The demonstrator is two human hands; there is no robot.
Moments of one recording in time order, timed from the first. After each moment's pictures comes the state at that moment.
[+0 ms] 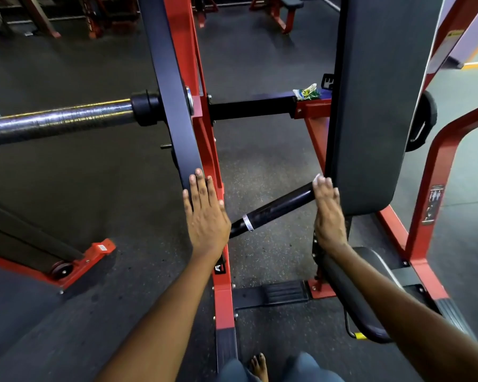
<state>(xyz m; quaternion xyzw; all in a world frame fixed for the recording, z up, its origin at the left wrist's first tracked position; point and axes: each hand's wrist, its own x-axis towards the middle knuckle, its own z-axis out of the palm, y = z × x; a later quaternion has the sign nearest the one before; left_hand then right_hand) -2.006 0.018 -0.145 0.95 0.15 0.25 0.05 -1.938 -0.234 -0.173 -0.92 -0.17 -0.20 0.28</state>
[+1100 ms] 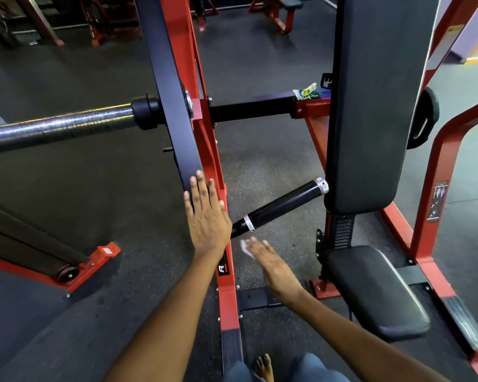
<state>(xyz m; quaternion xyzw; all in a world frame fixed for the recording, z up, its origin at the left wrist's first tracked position) -2.007 0.018 -0.145 0.96 0.15 0.25 0.04 -2.040 -0.157 -0.220 -0.86 -0.36 -0.01 0.37</state>
